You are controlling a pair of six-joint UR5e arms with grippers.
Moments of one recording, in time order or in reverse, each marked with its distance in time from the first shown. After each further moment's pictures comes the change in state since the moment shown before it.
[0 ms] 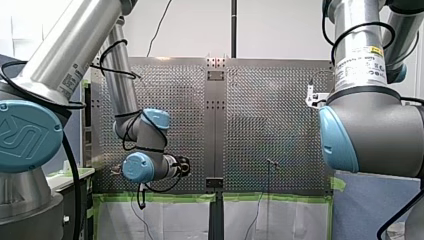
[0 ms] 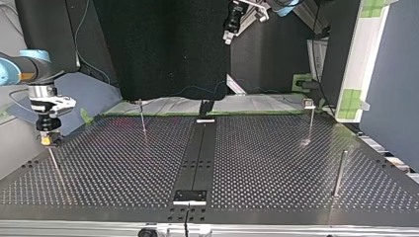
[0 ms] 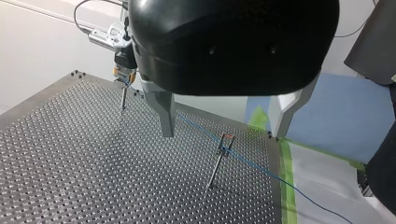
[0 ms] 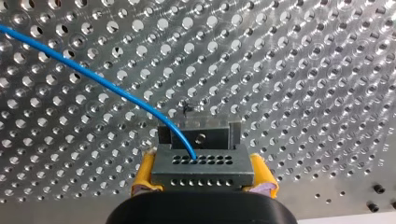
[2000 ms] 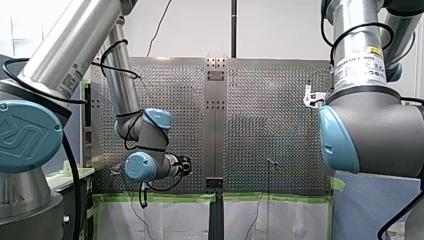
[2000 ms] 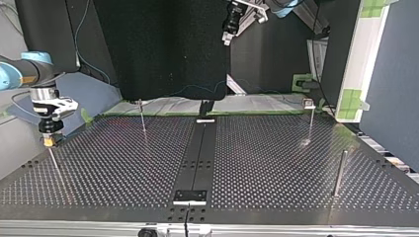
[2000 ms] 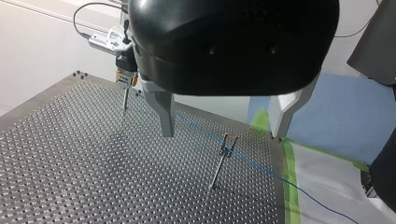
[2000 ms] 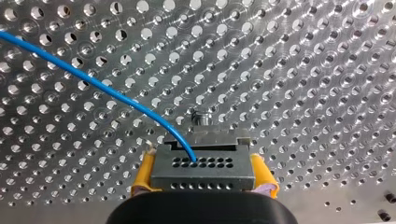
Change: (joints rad) left arm 0.000 0.000 0.013 -0.007 0.001 -0.001; right arm 0.018 0.014 -0.037 0.057 0.026 -0.013
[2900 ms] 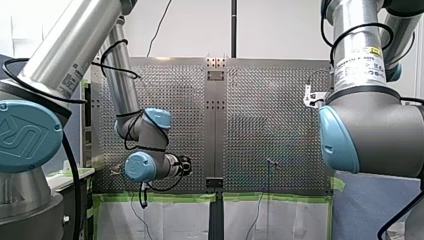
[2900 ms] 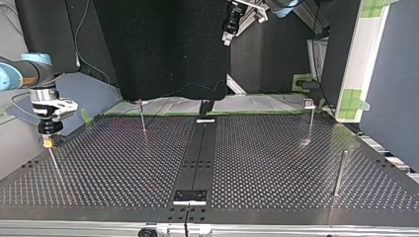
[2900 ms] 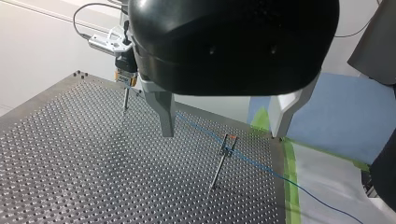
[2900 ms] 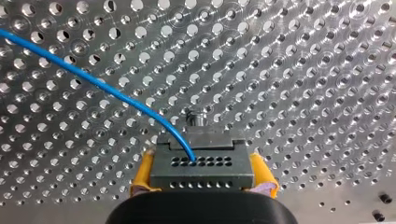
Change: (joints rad) left arm 0.000 0.000 0.000 0.001 -0.001 0.000; right arm 0.000 0.002 -0.006 -0.009 0.006 -0.007
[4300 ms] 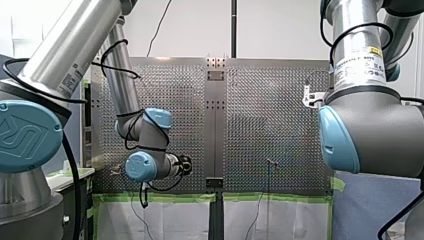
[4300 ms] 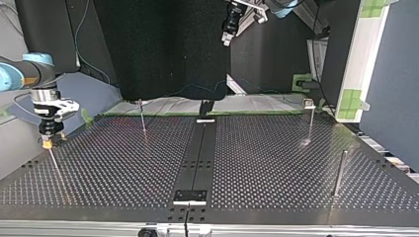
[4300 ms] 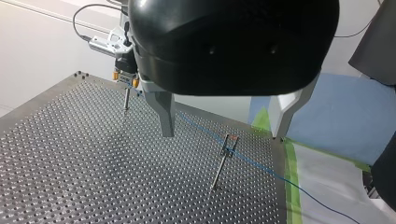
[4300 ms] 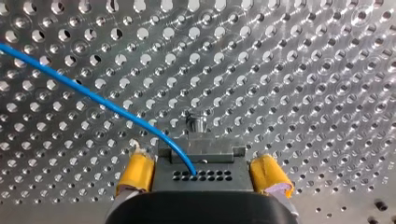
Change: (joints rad) left arm 0.000 0.000 0.004 -0.001 0.001 -0.001; right arm 0.010 0.000 0.000 0.004 0.011 -0.029
